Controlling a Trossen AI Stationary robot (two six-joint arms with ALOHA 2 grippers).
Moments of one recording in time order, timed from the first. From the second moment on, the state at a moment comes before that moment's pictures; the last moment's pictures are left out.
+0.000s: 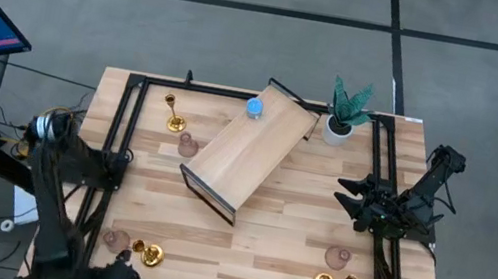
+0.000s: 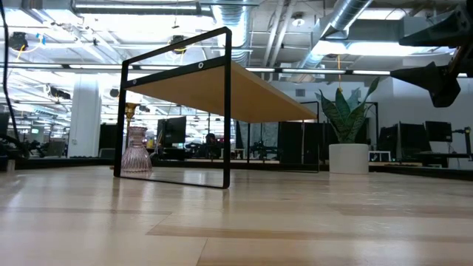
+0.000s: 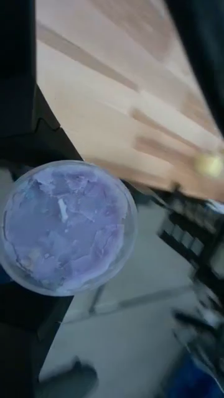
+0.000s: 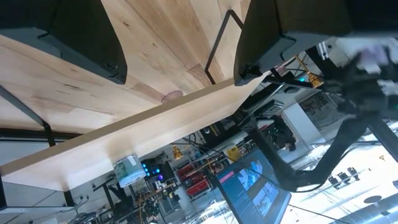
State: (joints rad) left arm -1.28 1.60 1.19 -0.34 -0.90 -1.16; right arm 0.89 0.01 0.00 0.09 1.20 0.43
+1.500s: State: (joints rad) left arm 0.02 1.33 1.19 -0.33 -0.56 -0.35; right arm 0.89 0.01 0.00 0.09 1.20 0.43
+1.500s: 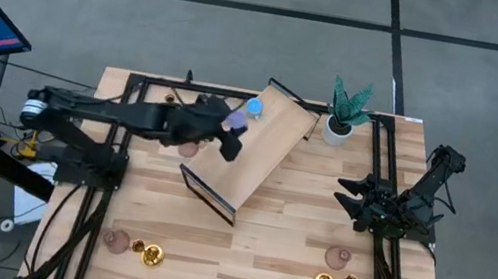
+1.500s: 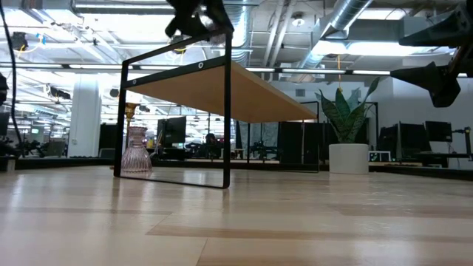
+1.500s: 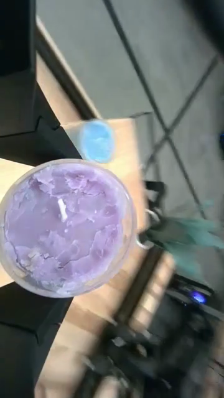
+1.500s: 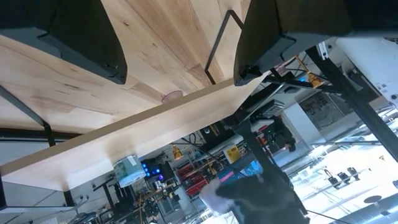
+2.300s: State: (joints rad) left arm 0.21 1.55 1.20 -0.36 -0.42 -0.27; right arm 0.89 0.01 0.00 0.08 1.20 0.43
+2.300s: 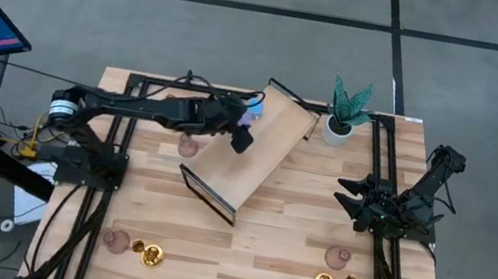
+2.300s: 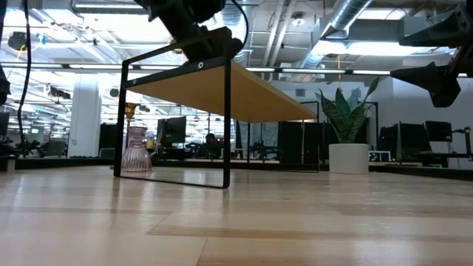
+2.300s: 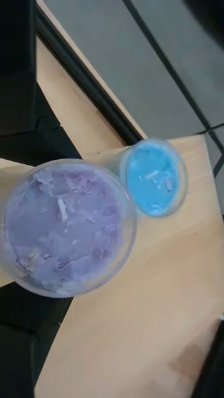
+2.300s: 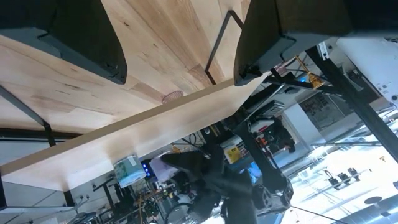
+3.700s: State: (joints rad) left arm 0.26 1.56 1.19 -0.36 -0.29 -0.11; right arm 0.89 0.01 0.00 0.08 1.20 0.43
